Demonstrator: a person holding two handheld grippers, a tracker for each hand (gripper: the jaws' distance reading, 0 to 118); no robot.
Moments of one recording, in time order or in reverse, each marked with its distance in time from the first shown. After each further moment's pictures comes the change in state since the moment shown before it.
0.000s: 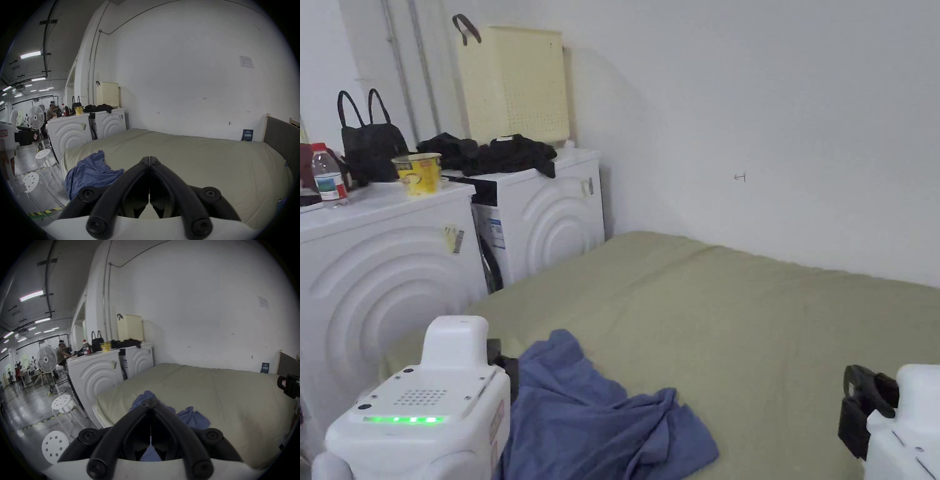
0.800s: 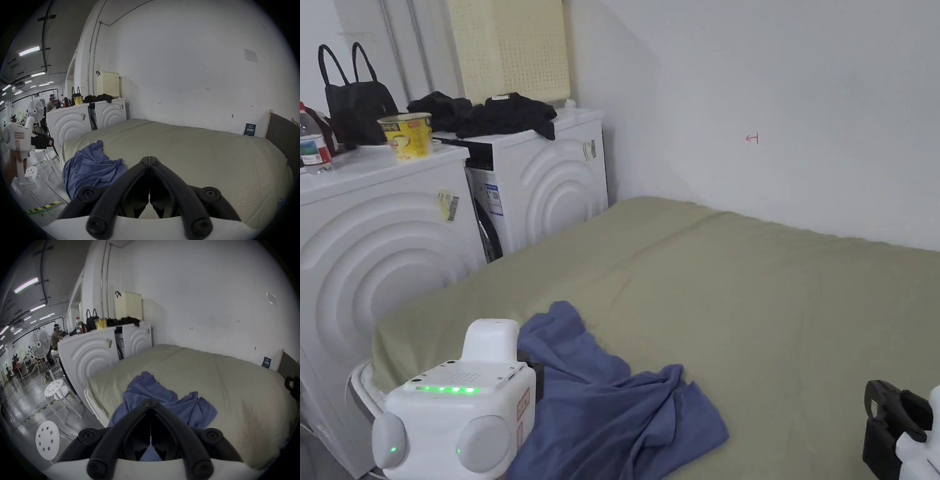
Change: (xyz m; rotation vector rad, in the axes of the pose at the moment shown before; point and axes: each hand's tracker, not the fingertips) left arm 0.022 -0.042 -0.116 -0.242 -0.078 -0.007; right arm 0.005 -0.025 -0.029 -0.095 0.006 0.016
